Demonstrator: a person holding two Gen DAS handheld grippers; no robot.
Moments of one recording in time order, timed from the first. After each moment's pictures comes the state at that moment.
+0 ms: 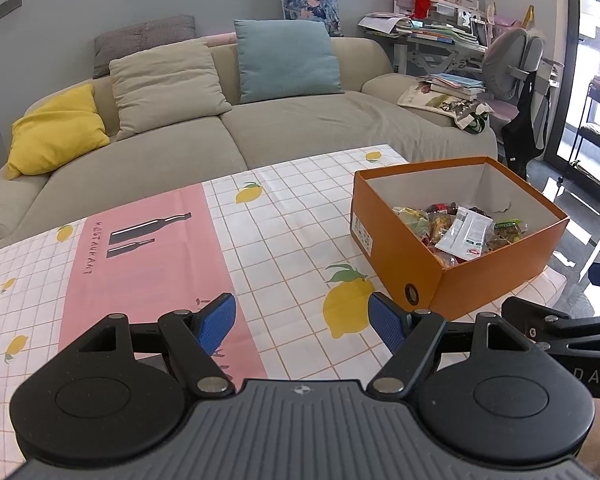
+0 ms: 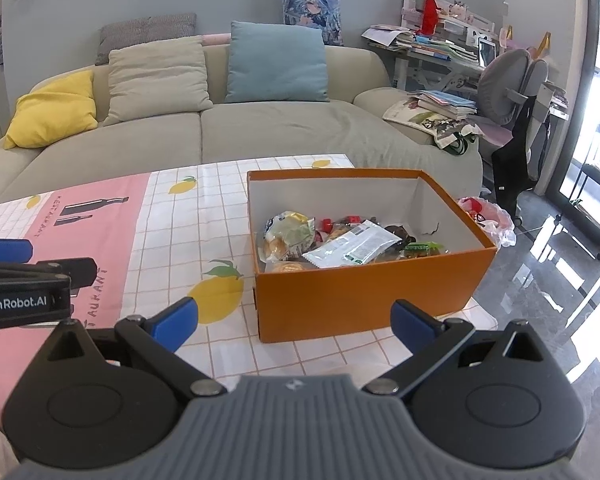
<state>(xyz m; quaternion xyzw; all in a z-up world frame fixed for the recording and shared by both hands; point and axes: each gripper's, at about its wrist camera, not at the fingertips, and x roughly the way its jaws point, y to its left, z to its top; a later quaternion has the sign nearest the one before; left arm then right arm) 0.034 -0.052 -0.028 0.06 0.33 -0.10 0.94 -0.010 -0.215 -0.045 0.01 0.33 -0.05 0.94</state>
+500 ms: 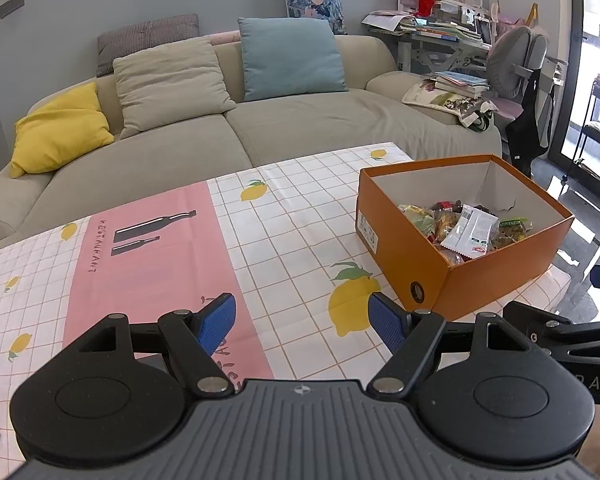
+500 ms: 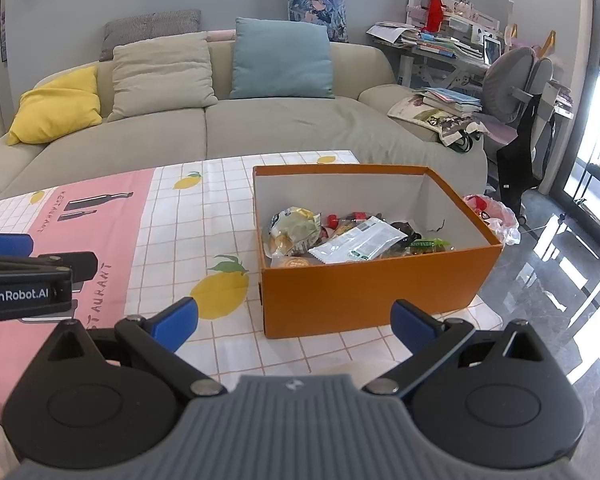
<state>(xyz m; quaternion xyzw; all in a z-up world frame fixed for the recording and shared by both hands) 0.033 -0.054 -0.030 0.06 0.34 -0.09 0.93 -0.009 -0.213 -0.047 0.01 0.34 -0.04 0.94</state>
